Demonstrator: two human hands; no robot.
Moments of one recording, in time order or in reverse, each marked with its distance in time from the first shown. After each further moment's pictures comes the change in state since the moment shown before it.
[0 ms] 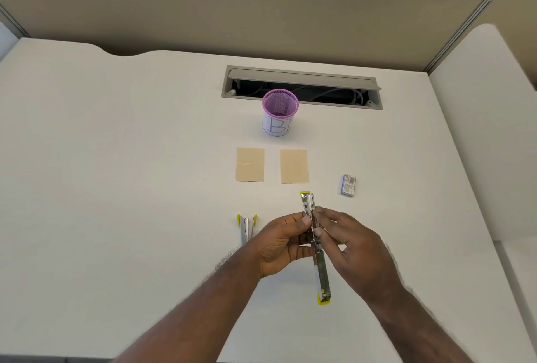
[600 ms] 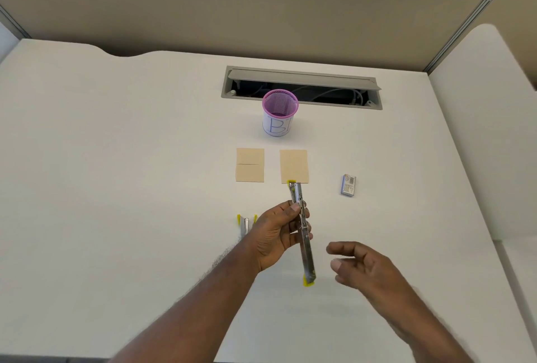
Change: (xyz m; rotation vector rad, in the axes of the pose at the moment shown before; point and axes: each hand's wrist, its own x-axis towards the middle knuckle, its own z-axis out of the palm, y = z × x) left_hand 0.006 0.006 -0.008 -0.110 0.135 0.150; right_hand -0.037 0.023 -0.019 0.590 -0.309 0.601
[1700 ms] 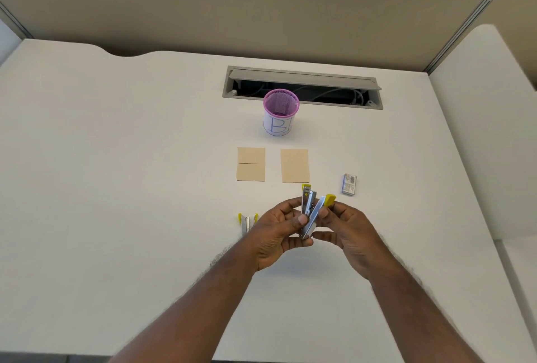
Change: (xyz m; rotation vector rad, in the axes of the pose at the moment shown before) left_hand -0.006 0.003 -0.002 0.152 -0.009 -0.039; right_hand 0.071 -0.029 0.019 0.364 -0.097 -0.192
